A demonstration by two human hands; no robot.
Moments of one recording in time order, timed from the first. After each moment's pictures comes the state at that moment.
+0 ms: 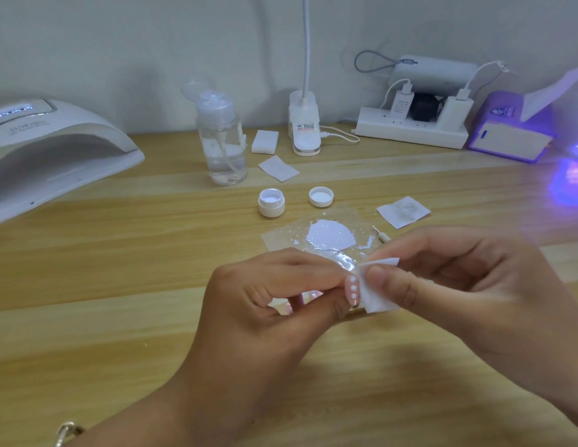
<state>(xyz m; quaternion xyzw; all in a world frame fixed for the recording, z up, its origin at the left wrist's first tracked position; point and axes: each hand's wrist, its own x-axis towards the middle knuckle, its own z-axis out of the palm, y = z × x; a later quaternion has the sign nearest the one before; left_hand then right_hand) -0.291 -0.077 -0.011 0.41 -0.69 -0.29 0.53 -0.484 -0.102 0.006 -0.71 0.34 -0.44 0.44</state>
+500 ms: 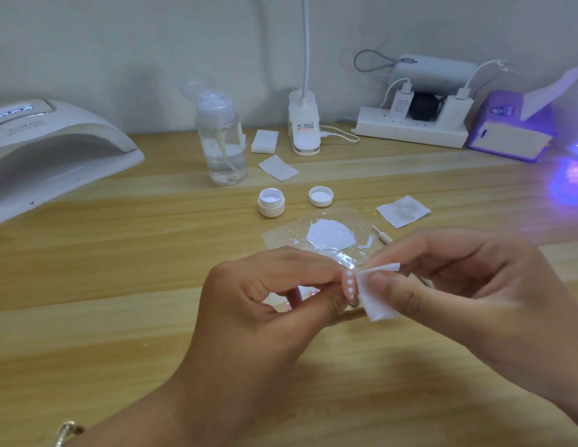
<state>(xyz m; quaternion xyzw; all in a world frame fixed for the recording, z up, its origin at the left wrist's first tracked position) -0.291 -0.077 -0.009 0.41 -0.67 -0.31 0.53 -0.484 -0.101 0.007 -0.72 0.33 -0.43 0.42</state>
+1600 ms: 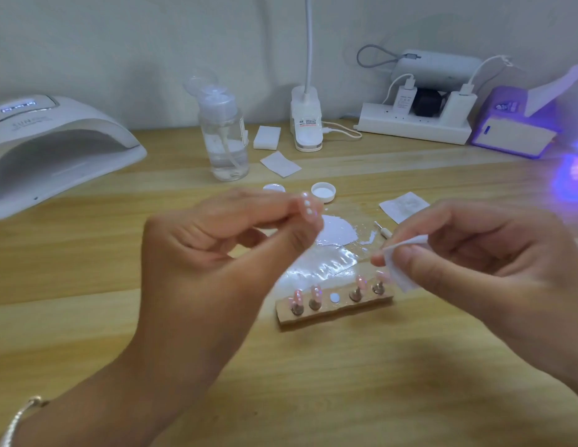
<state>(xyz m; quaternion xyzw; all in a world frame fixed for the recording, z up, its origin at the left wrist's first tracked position) -0.270 -0.090 0.000 0.44 -0.63 -0.26 0.59 -0.487 -0.105 0.013 -0.73 0.32 -0.46 0.38</state>
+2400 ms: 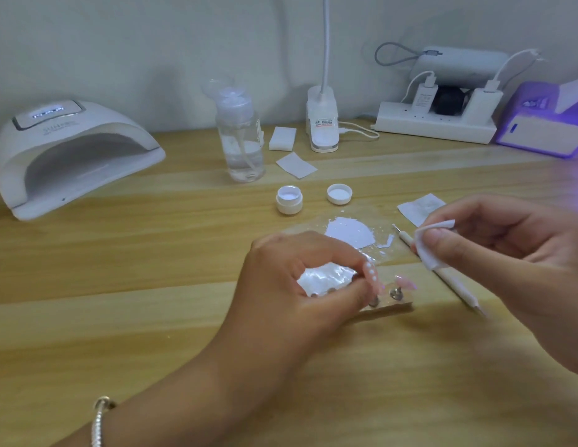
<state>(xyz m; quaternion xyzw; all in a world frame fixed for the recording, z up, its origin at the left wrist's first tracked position) -0.290 -0.090 -0.015 0.47 -0.68 -0.30 0.47 -0.503 -0.125 -0.001 -0.68 0.42 -0.47 0.38</state>
